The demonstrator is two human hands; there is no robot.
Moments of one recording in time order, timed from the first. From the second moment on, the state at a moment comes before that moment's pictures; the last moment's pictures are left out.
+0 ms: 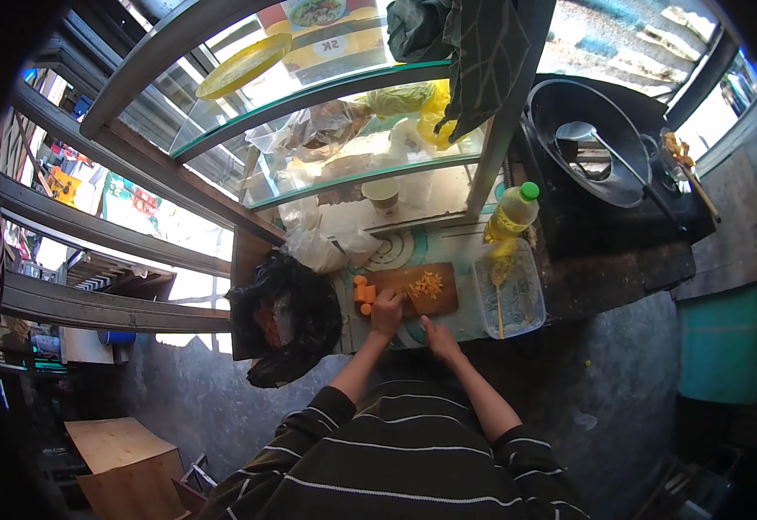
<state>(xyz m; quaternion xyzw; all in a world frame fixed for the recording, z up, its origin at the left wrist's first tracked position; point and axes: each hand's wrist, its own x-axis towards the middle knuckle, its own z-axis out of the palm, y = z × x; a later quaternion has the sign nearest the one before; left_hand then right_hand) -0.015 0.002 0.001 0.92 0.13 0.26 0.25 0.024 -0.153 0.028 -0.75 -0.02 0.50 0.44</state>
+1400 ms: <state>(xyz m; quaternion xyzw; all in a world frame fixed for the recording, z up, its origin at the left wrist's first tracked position) 0.007 0.016 0.035 0.83 0.27 0.28 0.40 0.012 -0.169 -0.001 -0.81 -0.17 0.34 0.45</state>
